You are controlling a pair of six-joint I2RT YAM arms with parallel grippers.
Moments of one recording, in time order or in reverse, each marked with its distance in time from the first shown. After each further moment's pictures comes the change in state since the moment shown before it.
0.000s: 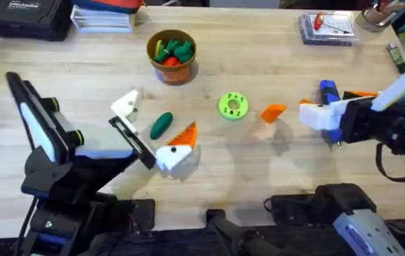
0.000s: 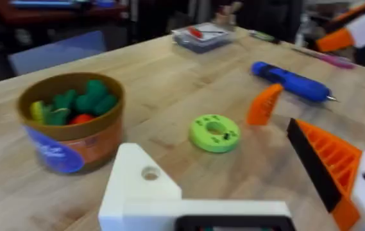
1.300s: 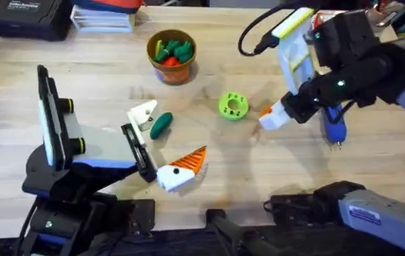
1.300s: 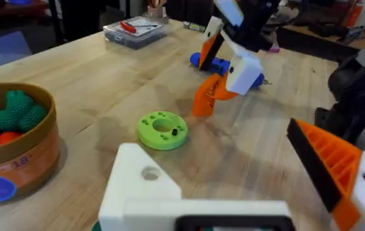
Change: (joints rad) left arm 0.000 0.000 0.000 -0.011 0.259 0.000; right arm 0.227 0.678 0.114 0.040 0.067 -0.357
